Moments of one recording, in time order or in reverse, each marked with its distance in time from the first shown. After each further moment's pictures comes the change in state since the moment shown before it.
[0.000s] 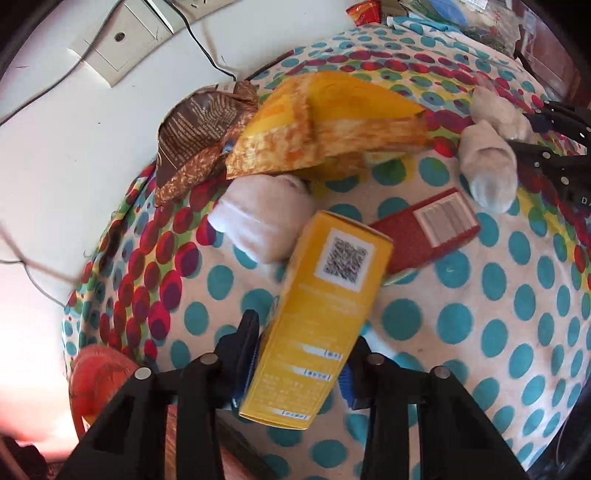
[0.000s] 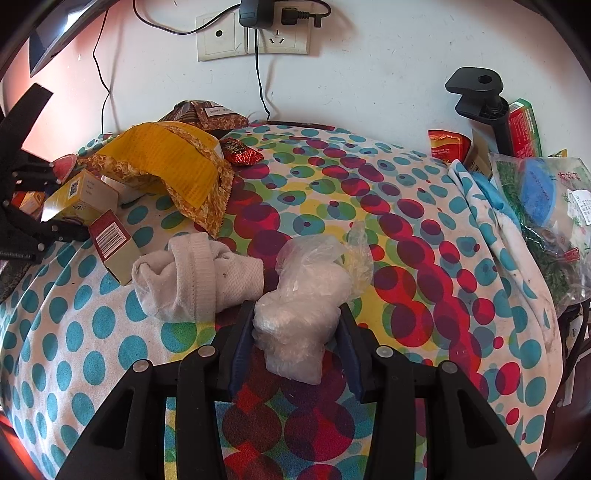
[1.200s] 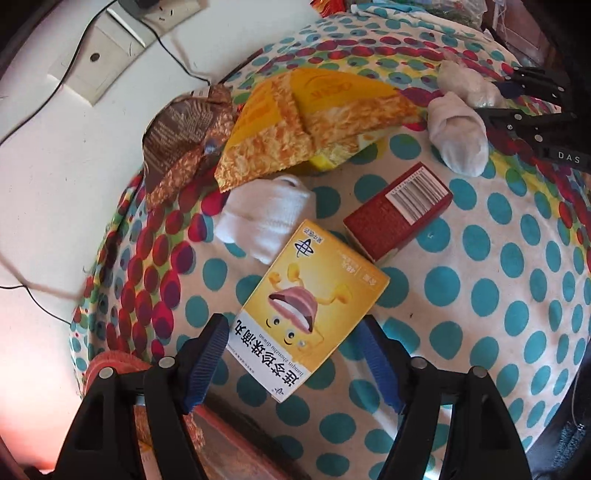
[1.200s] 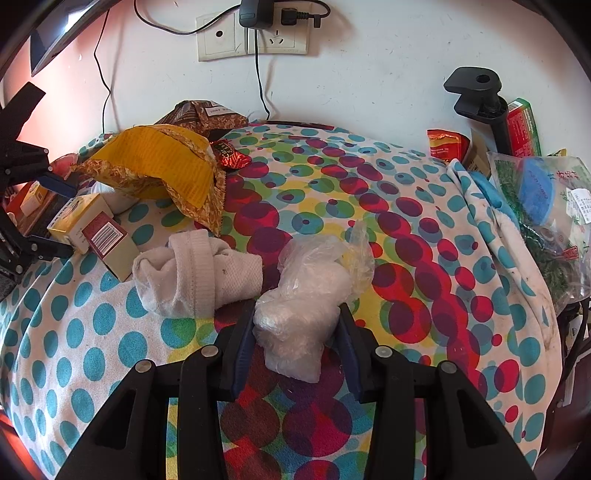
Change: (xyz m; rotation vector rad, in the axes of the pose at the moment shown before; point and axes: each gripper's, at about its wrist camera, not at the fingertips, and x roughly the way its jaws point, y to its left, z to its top) left arm -0.007 -0.007 -0.006 0.128 0.023 -0.026; right arm -0.001 -0.001 0.001 0.004 0.000 0.008
